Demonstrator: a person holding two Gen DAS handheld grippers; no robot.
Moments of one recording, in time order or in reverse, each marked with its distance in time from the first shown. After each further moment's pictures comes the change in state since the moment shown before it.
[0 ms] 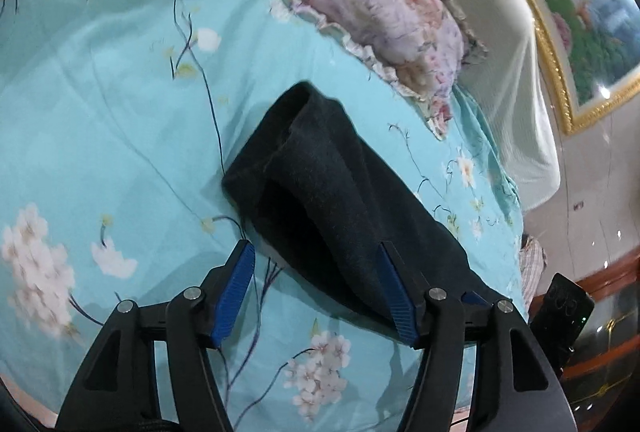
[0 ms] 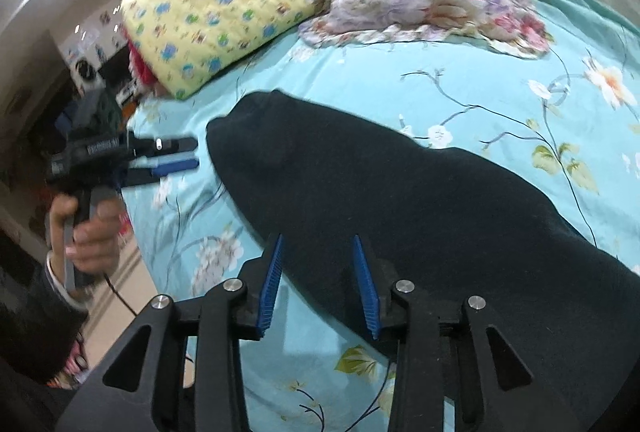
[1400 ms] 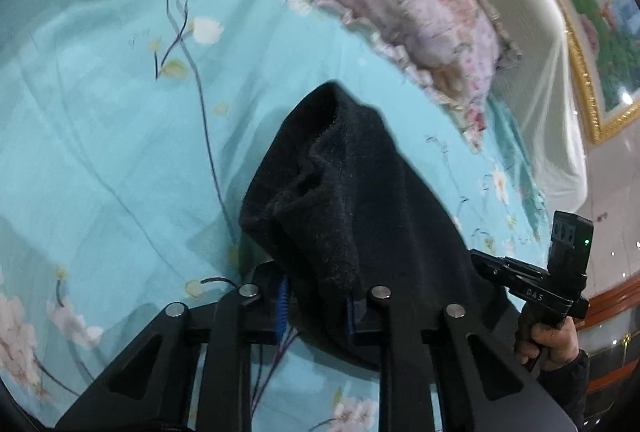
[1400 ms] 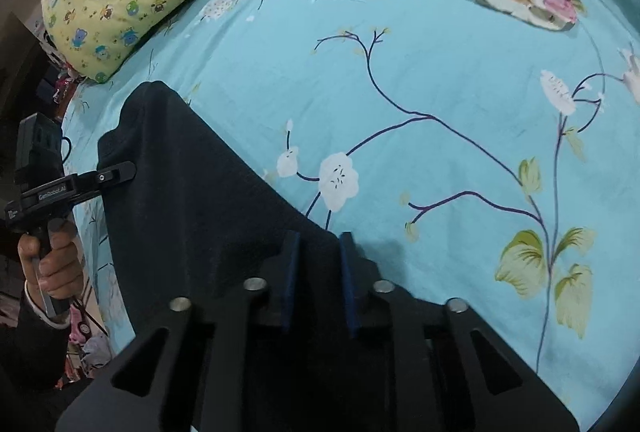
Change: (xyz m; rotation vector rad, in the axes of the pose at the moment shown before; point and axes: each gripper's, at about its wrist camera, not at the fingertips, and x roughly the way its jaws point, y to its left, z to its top) left arm 0.045 0.001 0.019 0.007 -0.052 0.080; right arm 0.084 -0.091 0.081 -0.025 0.293 -0.054
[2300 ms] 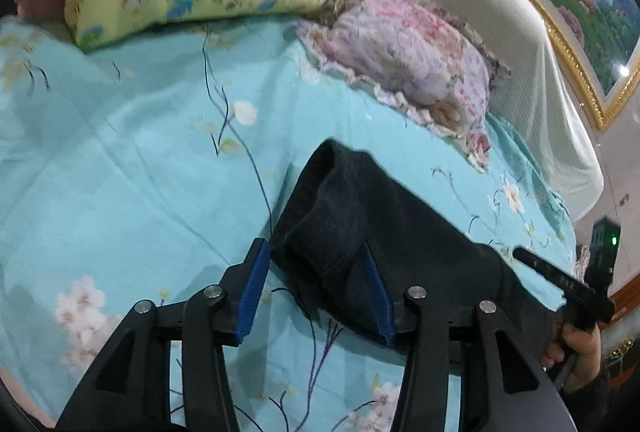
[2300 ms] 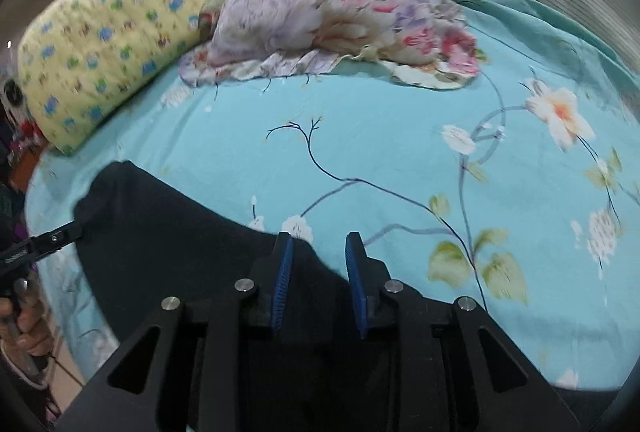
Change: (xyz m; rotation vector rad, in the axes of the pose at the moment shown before) left arm -0.057 -0.003 -0.006 0.119 -0.177 0.116; right arm -0.053 0.008 -0.022 0.140 -0.313 -0.210
